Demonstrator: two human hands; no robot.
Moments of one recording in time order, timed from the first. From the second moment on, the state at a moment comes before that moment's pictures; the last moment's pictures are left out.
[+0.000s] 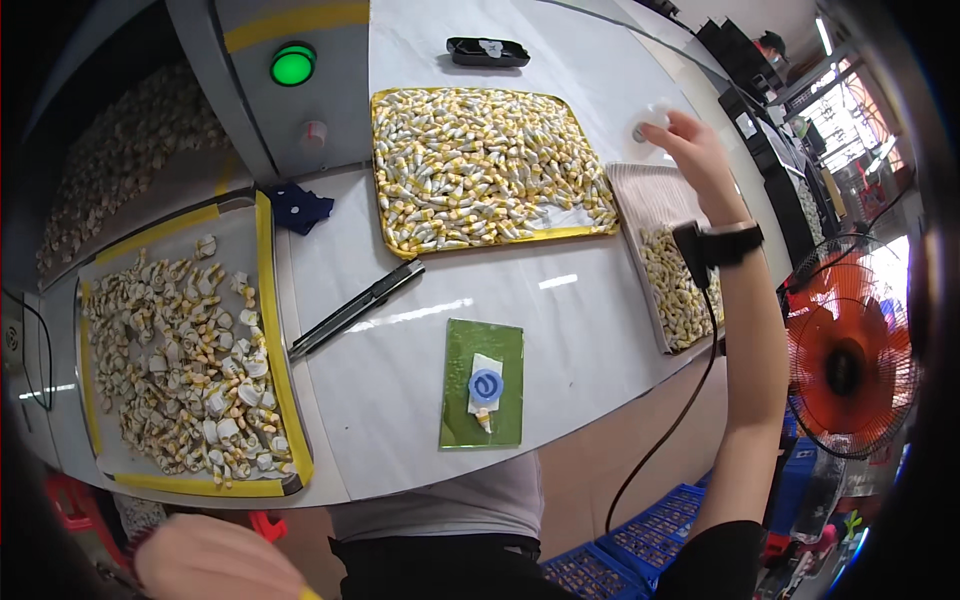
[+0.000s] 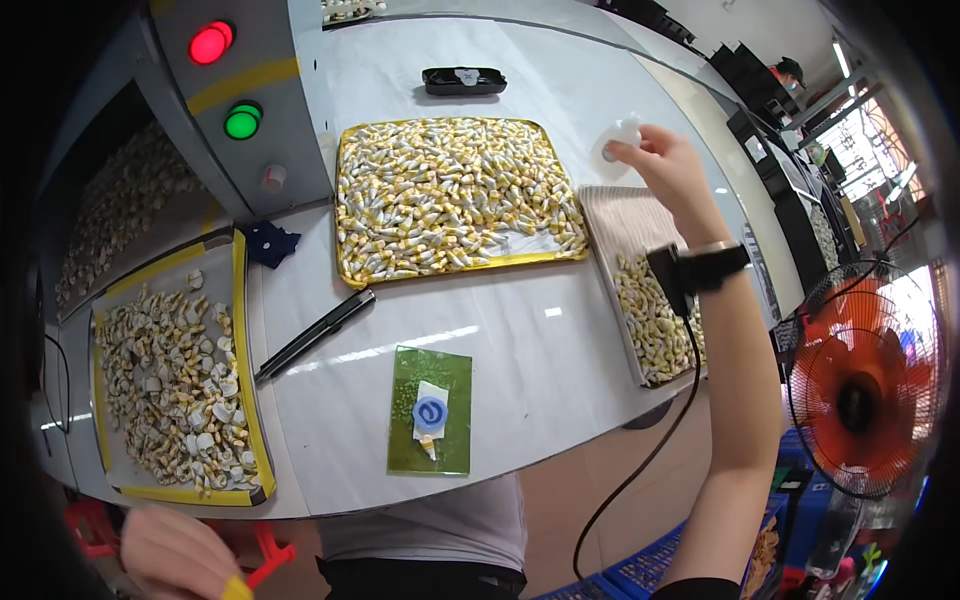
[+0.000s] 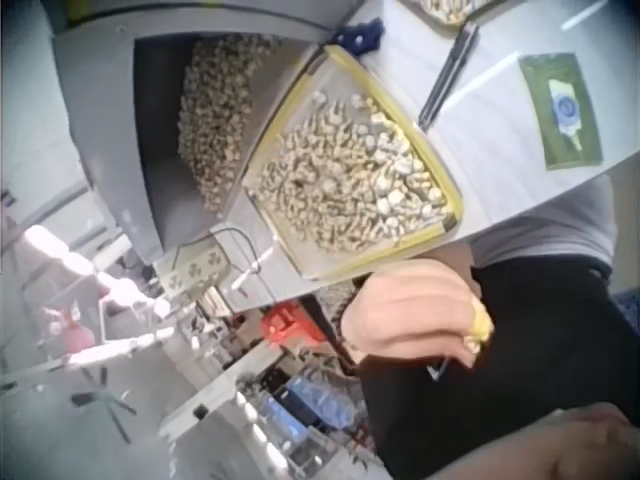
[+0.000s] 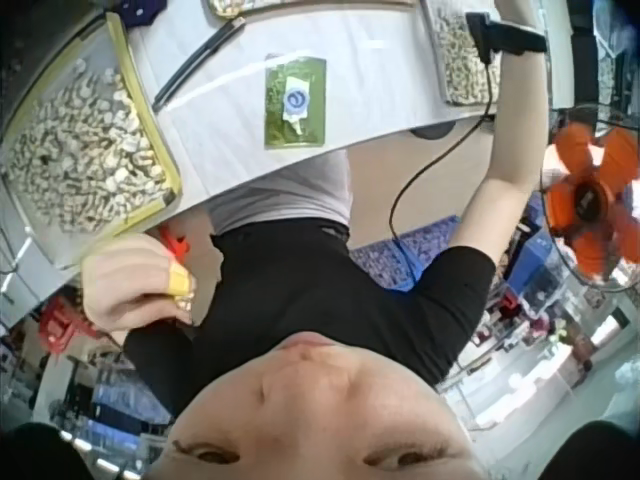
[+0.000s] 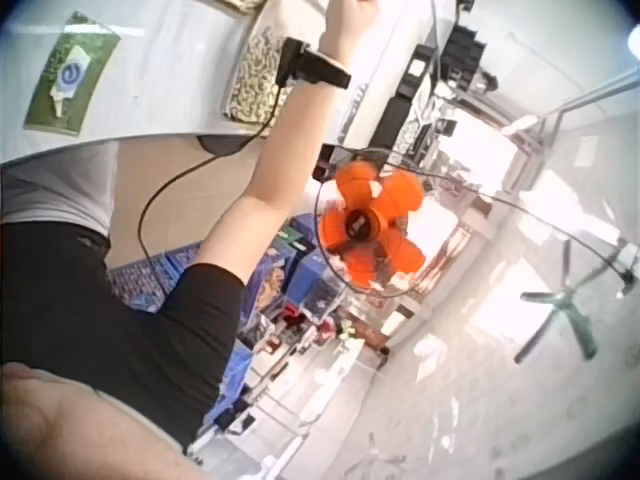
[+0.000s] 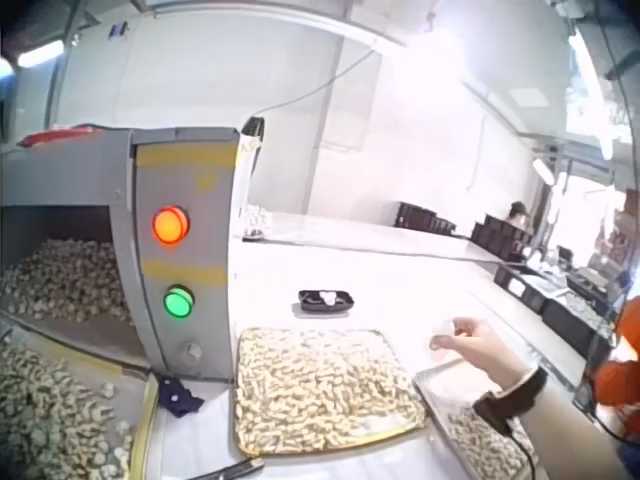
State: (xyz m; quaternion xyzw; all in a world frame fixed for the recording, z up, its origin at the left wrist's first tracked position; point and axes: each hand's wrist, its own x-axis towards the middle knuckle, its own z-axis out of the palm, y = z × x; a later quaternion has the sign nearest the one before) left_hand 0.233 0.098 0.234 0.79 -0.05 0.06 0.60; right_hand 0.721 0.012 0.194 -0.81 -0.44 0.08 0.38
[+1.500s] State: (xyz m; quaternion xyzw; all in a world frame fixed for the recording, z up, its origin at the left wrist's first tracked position) left_hand 0.264 0.034 0.111 0.23 0.13 0.20 0.94; right_hand 0.529 -0.033 0.183 -0.63 -0.68 0.27 0.26
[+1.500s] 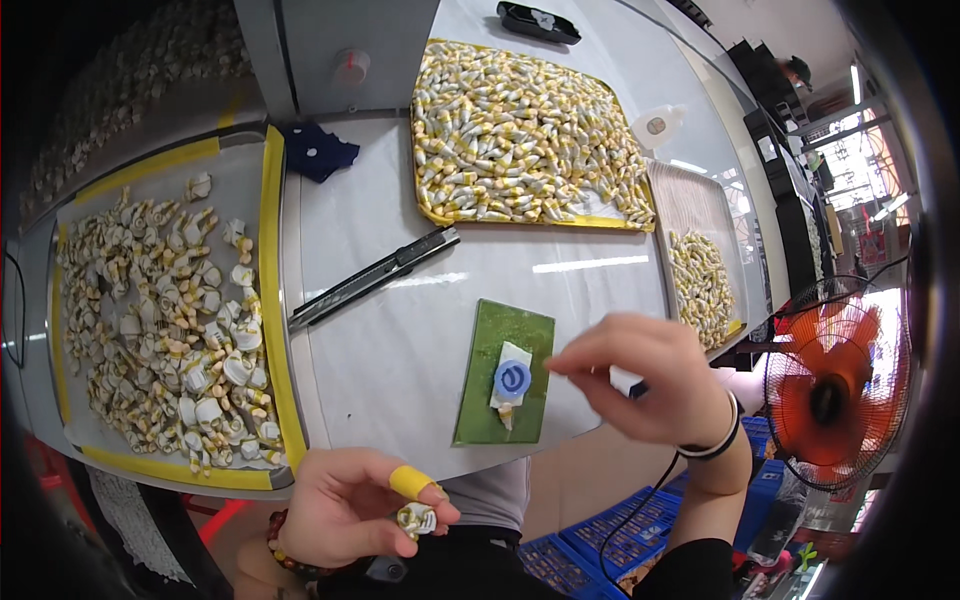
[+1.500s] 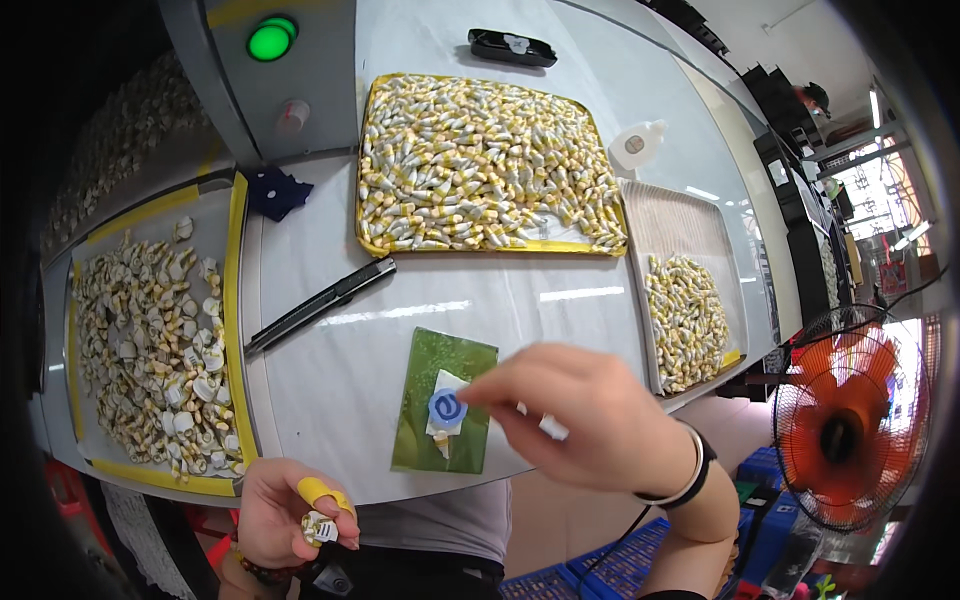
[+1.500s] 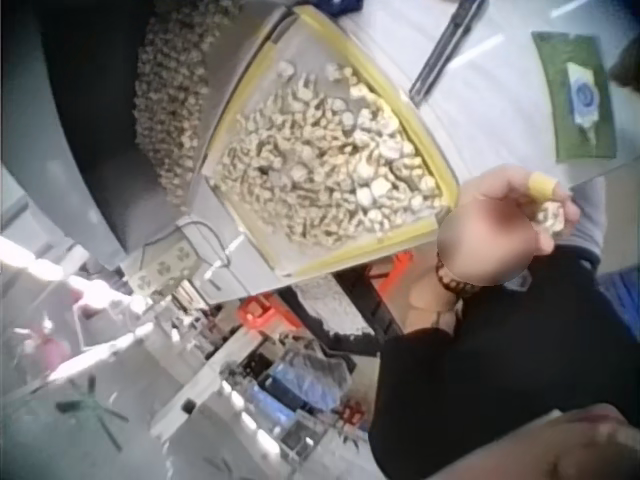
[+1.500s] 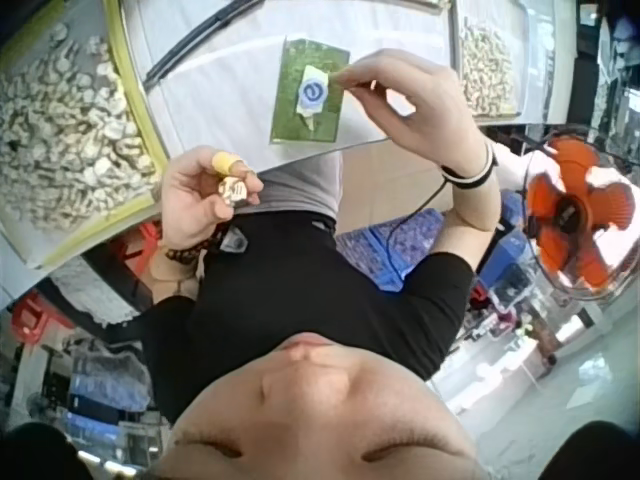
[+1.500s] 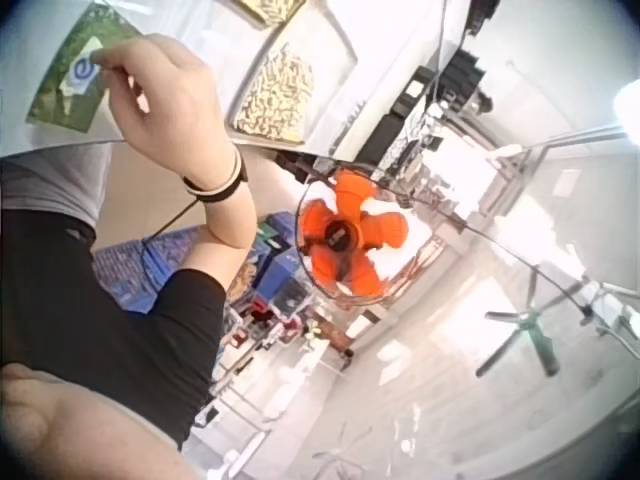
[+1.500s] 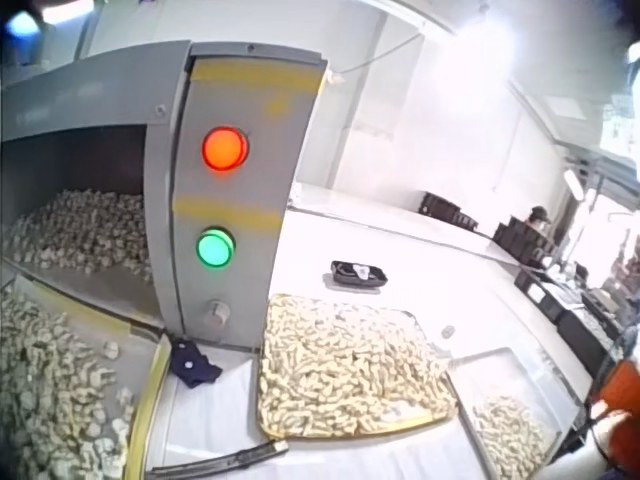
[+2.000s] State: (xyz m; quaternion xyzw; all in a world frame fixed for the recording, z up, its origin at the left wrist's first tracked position) left_hand 0.280 0.032 0.117 0.17 0.21 0.10 0.96; right_hand 0.515 -0.040 0.161 -0.58 -0.80 0.10 0.13
